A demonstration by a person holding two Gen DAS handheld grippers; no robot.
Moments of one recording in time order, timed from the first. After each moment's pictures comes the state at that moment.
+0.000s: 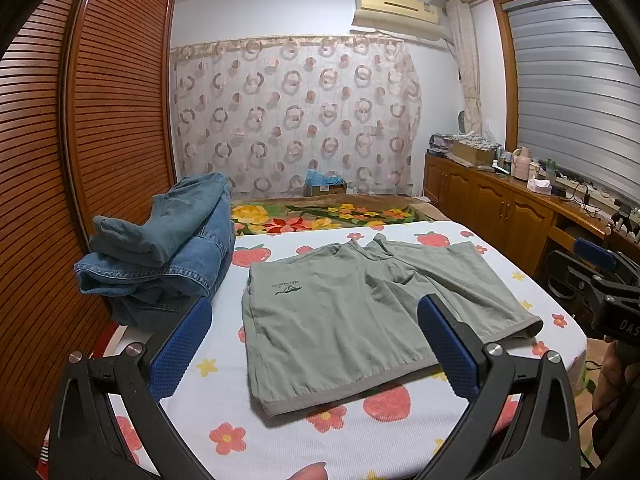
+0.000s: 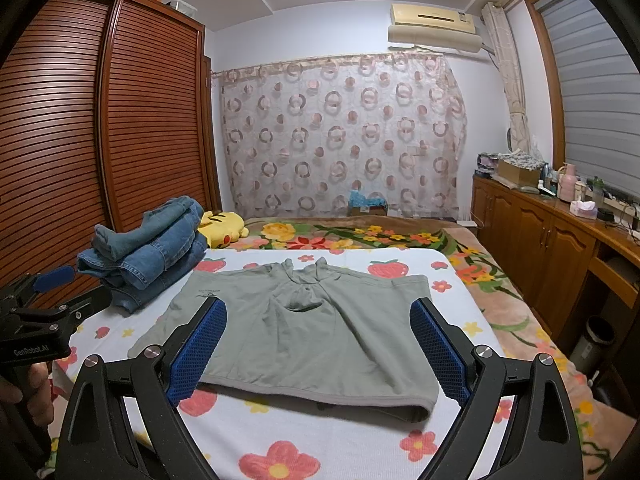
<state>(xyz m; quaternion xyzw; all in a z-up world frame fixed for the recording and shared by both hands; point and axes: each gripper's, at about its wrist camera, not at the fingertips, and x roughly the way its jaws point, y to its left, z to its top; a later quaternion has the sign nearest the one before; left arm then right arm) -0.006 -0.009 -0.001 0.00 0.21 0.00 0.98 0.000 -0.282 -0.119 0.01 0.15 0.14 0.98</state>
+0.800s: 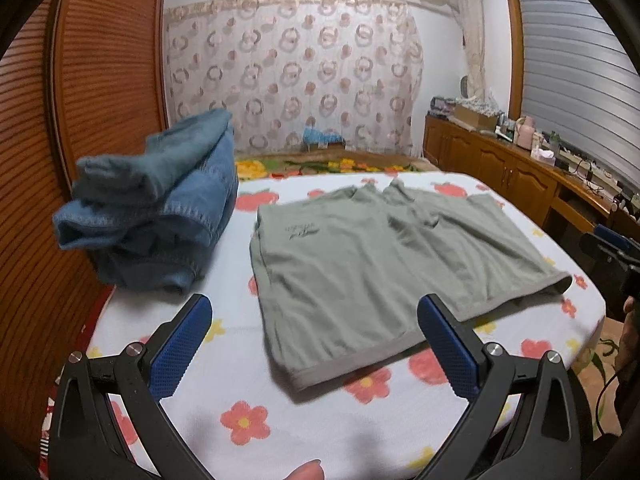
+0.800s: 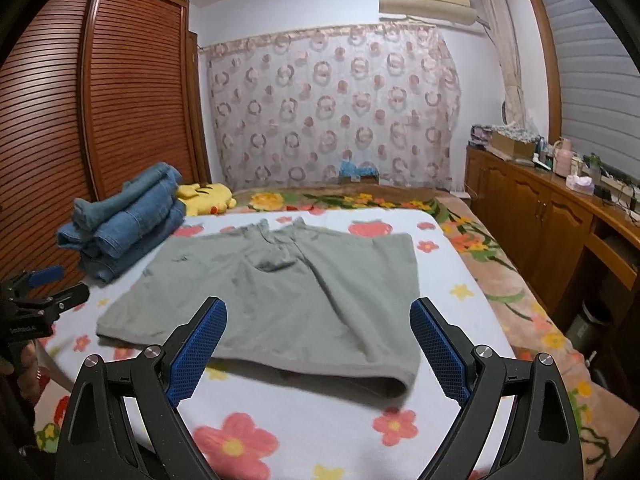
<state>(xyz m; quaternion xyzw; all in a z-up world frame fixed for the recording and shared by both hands) 0.023 0.023 -0.049 0.00 0.28 -0.02 0.96 0.024 -0.296 -0.138 0.00 0.21 0.12 0.97</state>
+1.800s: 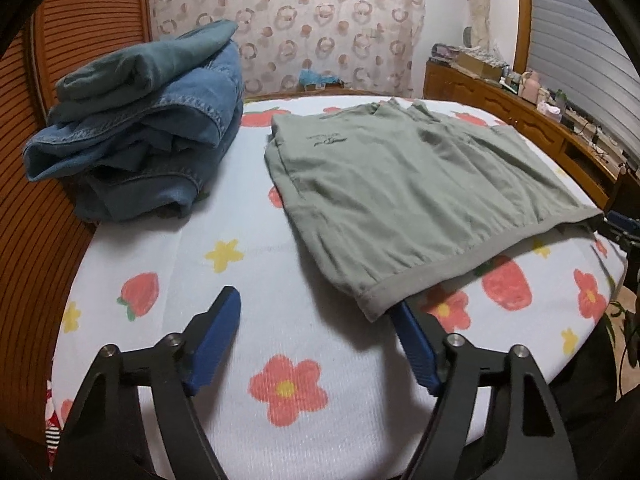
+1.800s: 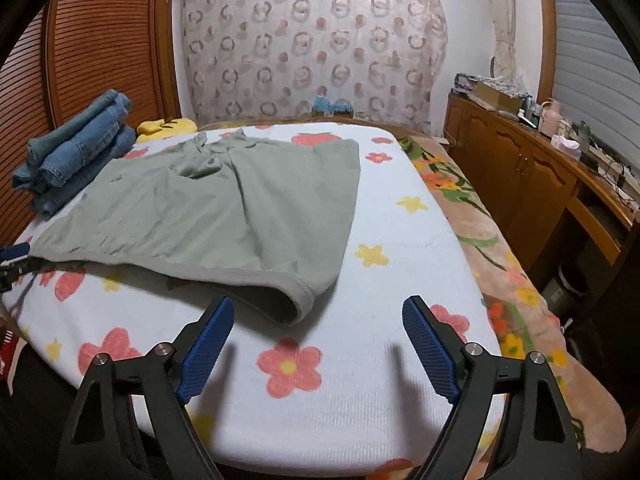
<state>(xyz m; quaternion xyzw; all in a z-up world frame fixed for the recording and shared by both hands) 0.038 0.056 -0.109 0.01 0.37 -0.03 0.93 0.051 -0.296 -0.114 -0.03 0.31 0.09 0.94</state>
